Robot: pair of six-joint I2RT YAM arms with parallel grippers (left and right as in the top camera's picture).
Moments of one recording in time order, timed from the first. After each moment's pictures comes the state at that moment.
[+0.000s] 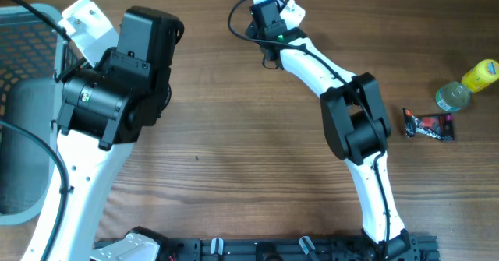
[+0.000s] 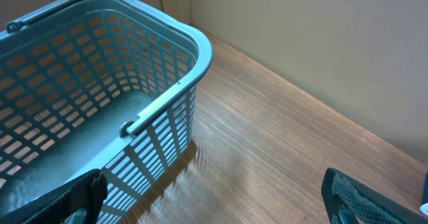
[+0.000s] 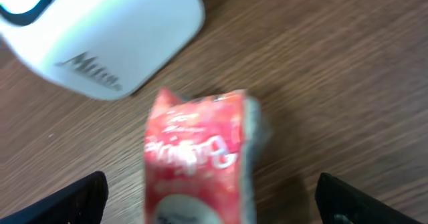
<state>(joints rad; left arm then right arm) -0.38 1.38 1.72 -1.23 -0.92 -0.82 0.47 2.43 1.90 -0.37 0.33 0.92</state>
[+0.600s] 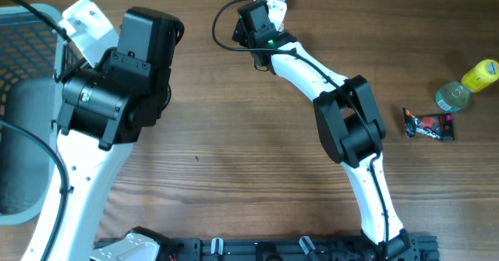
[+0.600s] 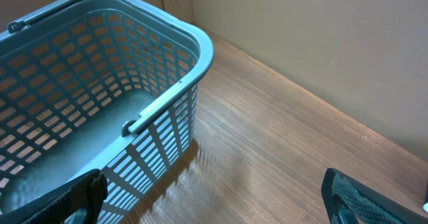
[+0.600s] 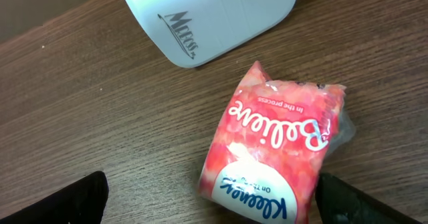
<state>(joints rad) -0.38 1.38 1.72 -1.24 -0.92 -0.82 0.51 2.43 1.90 -0.31 0.32 0.73</state>
